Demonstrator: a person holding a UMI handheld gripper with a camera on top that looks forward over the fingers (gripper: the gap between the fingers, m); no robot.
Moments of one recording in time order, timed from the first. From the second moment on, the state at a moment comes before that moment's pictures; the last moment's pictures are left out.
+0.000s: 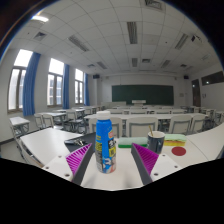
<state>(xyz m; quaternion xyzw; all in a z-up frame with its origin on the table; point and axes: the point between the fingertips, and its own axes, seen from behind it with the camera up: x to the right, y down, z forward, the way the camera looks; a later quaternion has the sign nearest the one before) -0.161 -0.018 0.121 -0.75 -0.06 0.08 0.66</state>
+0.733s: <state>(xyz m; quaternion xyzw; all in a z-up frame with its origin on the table) -0.191 0.107 0.093 -0.76 0.04 0.16 0.63</state>
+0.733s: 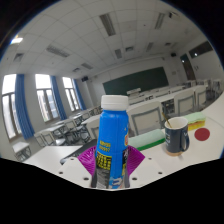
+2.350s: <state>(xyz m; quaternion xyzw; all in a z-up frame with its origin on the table) 0.165 0.185 0.080 -0.76 0.01 -0.03 0.65</state>
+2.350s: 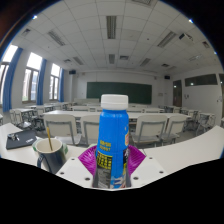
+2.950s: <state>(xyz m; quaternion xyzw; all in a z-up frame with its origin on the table) 0.122 0.054 0.075 -0.79 0.00 -0.01 0.61</state>
